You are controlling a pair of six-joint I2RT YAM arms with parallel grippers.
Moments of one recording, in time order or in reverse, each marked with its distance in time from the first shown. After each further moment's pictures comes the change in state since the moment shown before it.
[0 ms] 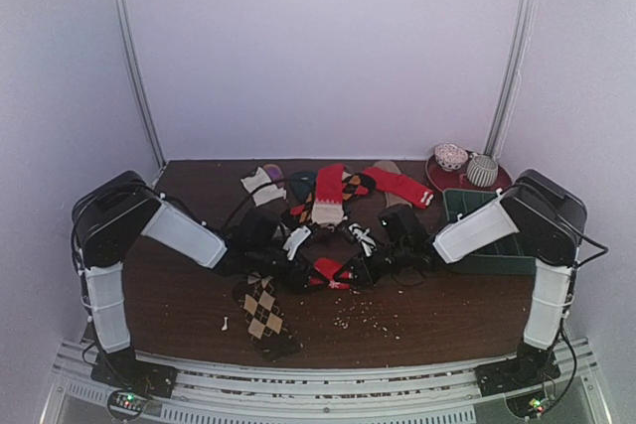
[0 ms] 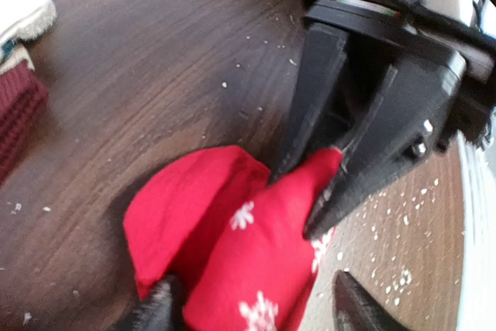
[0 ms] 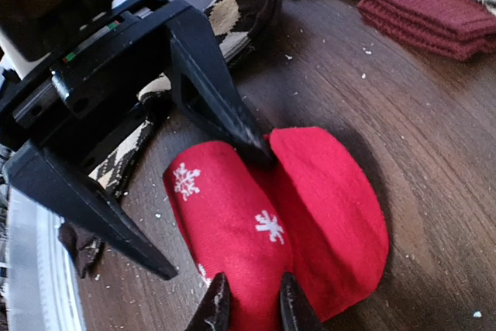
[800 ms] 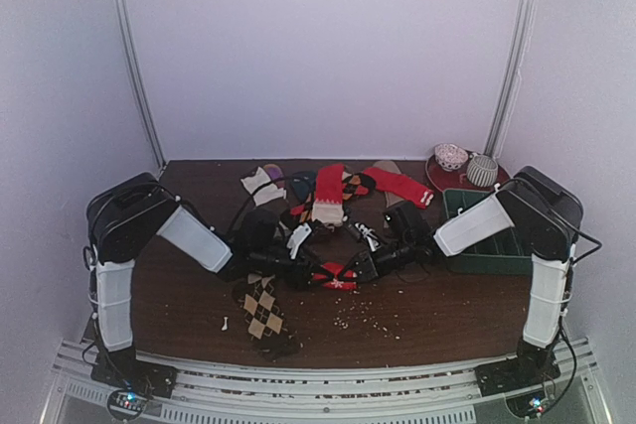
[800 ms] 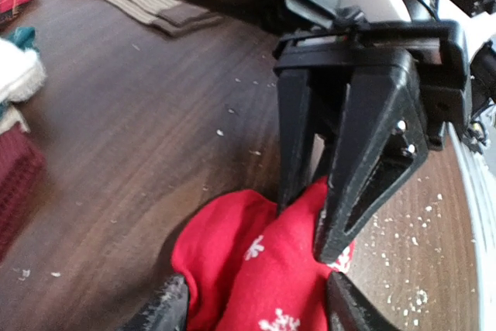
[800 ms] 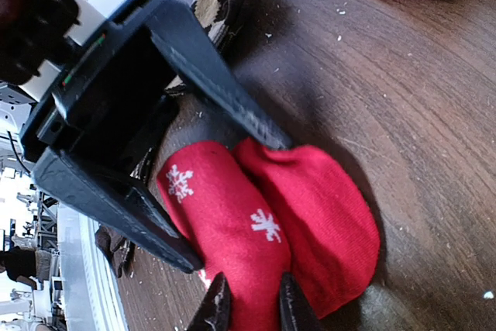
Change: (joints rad) left arm 0.013 0.085 -0.003 0.239 0.054 0.037; right arm -0.059 0.042 0.036 -0.069 -0.156 0.144
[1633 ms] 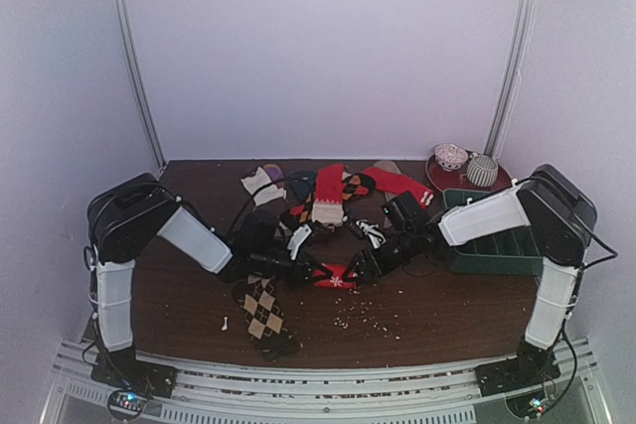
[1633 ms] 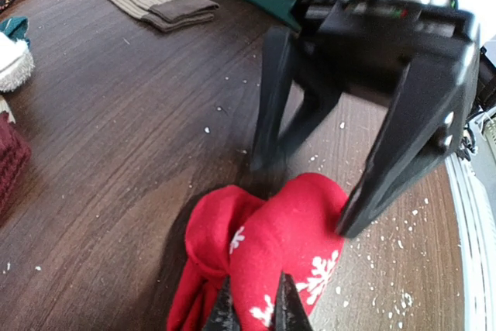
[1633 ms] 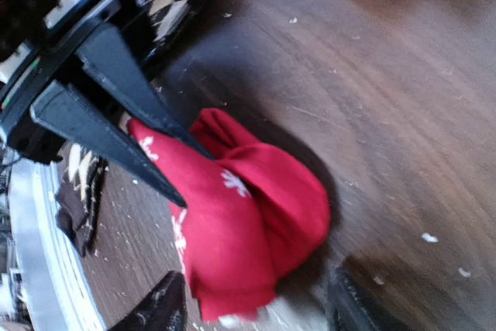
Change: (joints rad) left arm 0.000 0.010 -0.005 -0.012 0.021 -0.043; right arm 0.006 -0.097 0.068 -0.281 0.148 -0.135
